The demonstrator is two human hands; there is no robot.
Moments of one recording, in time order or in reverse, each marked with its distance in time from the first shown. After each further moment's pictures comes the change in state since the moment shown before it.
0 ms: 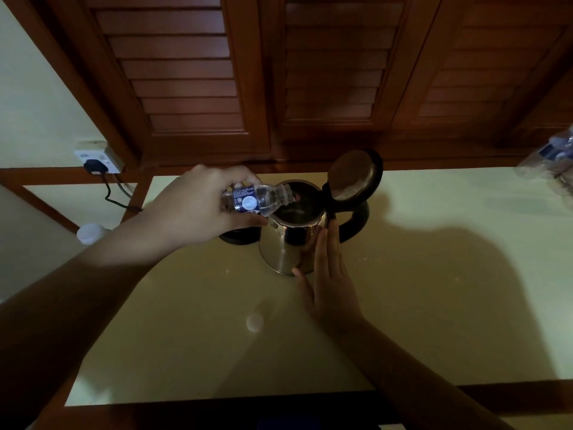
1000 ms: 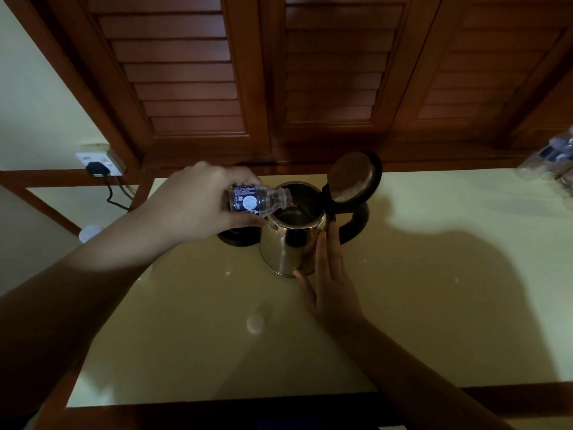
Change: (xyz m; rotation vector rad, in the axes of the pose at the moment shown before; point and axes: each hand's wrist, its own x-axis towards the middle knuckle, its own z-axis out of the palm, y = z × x) left_hand 0.005 0.002 -0.009 0.155 -0.037 0.022; right_hand -0.002 0.011 0.003 -0.004 -0.012 -0.057
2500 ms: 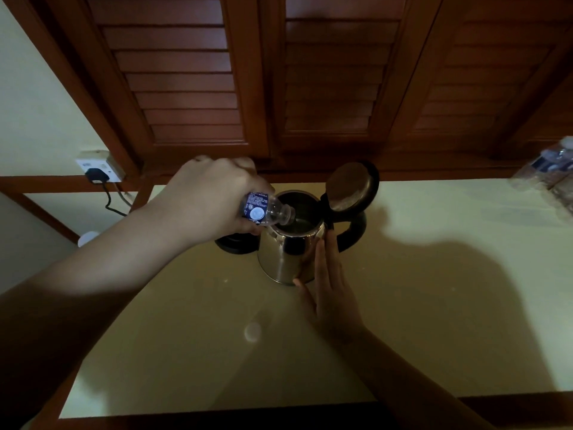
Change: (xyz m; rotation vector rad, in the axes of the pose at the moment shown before) left_hand 0.012 0.032 -0.015 0.407 0.047 0.116; right_hand -0.001 -0.002 -0.004 -0.014 0.000 0.004
